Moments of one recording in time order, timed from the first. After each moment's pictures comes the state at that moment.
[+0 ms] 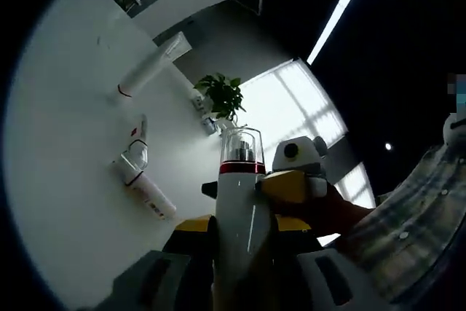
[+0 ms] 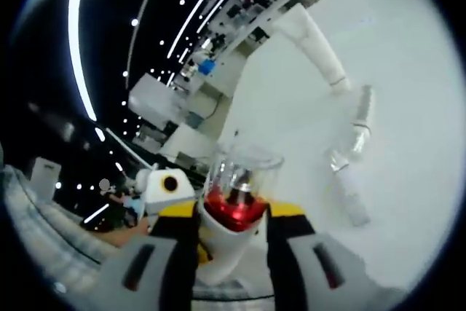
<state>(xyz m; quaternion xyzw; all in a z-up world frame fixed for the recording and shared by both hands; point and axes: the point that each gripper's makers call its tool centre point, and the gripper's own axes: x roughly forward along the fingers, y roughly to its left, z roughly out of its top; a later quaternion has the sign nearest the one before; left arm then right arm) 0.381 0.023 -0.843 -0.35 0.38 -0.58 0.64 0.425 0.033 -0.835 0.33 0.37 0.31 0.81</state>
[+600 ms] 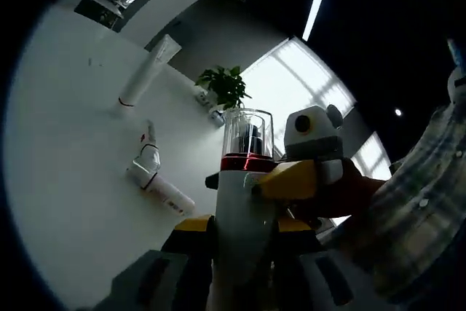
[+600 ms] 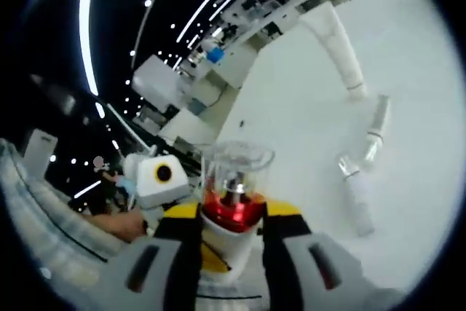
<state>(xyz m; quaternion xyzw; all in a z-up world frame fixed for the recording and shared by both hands) 0.377 0.032 -0.860 -0.26 0.36 -0.58 0.68 0.420 0.054 -0.837 0.25 0.37 0.35 0.82</state>
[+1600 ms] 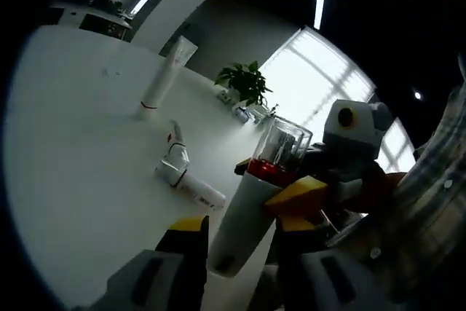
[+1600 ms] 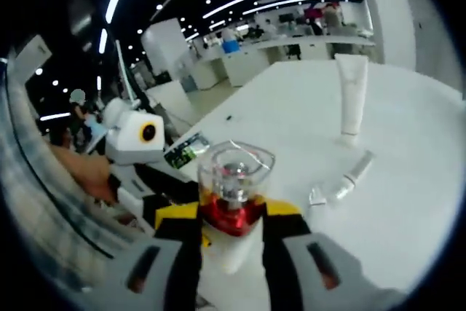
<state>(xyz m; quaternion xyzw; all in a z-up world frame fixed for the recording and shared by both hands) 0.390 0.046 -0.885 -0.21 0.37 -0.53 0.73 0.418 0.038 -0.858 0.04 0.32 0.35 0.88</state>
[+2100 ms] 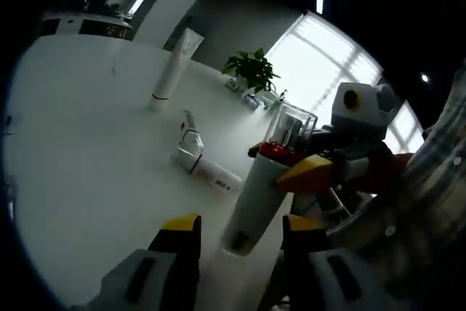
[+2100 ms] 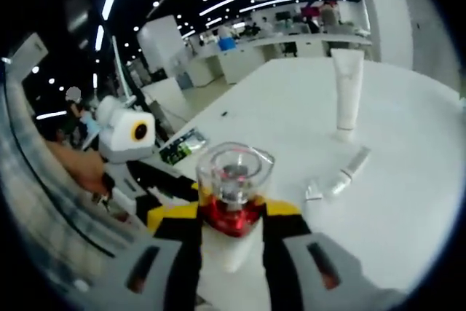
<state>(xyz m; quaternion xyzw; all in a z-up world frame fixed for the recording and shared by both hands) 0.384 0.063 -0.904 -0.15 0.39 -0.52 0.74 0.418 0.035 -0.865 0.04 0.33 0.34 0.88</state>
